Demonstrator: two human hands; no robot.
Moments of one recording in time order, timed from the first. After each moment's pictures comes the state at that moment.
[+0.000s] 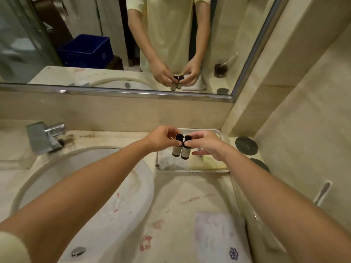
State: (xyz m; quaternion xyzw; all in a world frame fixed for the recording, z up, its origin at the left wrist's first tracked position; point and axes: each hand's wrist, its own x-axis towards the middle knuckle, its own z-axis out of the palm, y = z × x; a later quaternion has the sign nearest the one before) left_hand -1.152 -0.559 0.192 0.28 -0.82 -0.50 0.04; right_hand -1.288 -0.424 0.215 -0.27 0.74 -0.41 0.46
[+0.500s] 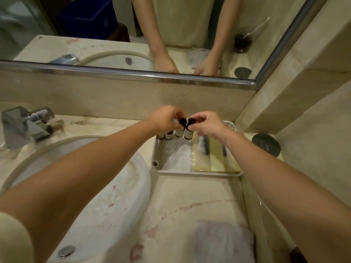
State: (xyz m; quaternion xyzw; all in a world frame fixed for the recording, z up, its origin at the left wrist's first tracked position) left_hand -1.216 -0.617 0.157 0.29 -0.91 -0.31 0.00; right_hand -1.353 -0.498 0.160 -0.33 0.78 -0.35 0.40
